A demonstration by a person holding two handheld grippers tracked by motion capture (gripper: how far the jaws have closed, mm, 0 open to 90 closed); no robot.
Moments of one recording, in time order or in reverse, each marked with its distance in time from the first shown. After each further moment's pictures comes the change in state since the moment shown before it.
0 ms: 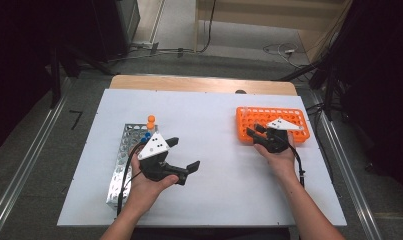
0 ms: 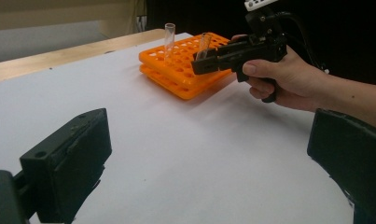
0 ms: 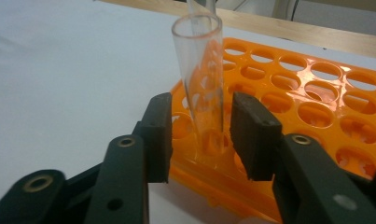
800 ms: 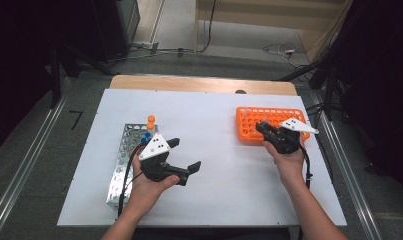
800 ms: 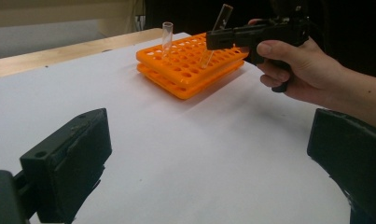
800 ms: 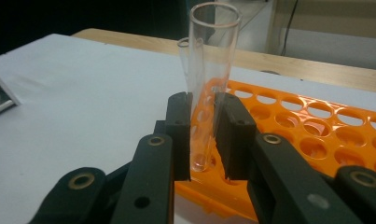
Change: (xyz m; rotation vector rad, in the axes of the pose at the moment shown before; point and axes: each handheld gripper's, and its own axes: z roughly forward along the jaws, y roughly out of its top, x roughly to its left) left arm -0.002 -0.001 0.001 -0.003 -0.003 -0.006; right arm -0.003 0.011 -0.036 -0.122 0.020 0.045
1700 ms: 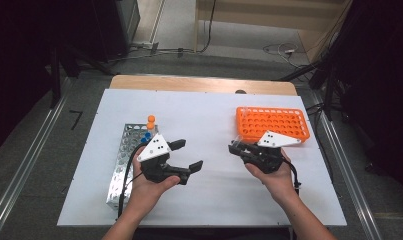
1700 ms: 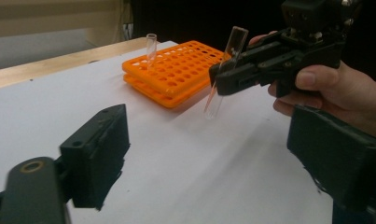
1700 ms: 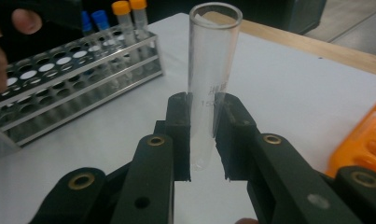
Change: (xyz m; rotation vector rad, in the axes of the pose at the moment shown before) left arm -0.006 0.006 -0.005 -0.032 -0.060 0.024; right arm 0.083 0.006 -0.021 0.080 0.359 -0.149
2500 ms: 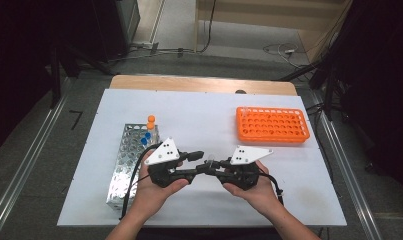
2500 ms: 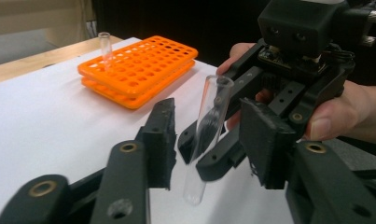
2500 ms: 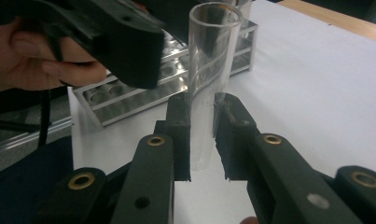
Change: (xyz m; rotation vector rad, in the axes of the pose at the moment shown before) left arm -0.014 0.002 0.010 0.040 -0.131 0.059; right arm 0.063 0.006 0.027 0.070 0.203 -0.099
